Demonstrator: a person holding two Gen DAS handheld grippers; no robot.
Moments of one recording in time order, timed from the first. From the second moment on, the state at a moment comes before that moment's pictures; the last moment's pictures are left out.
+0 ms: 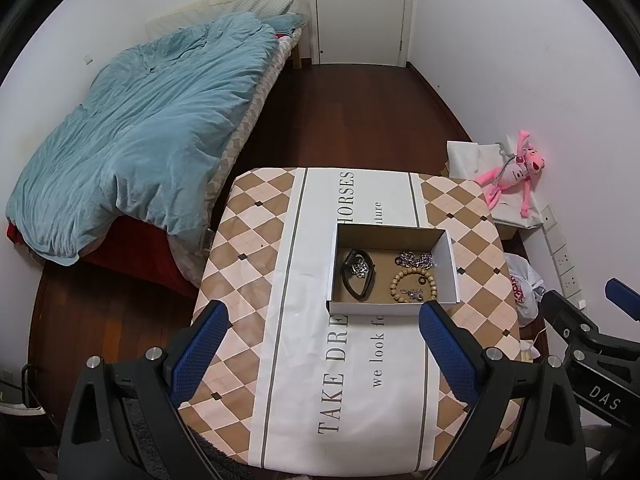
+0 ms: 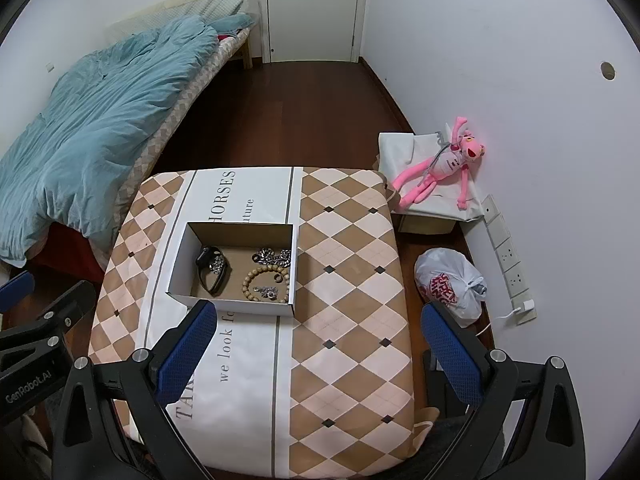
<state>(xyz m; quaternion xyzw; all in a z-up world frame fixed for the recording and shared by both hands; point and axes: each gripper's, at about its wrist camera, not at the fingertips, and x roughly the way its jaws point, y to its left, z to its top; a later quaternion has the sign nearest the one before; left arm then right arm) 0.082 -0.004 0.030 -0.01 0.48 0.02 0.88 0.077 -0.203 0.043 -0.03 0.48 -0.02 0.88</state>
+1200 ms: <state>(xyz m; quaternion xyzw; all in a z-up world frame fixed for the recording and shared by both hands) 0.082 -0.006 0.030 -0.01 0.48 0.03 0.88 0.079 -0.205 0.041 -0.03 0.48 -0.02 0.88</state>
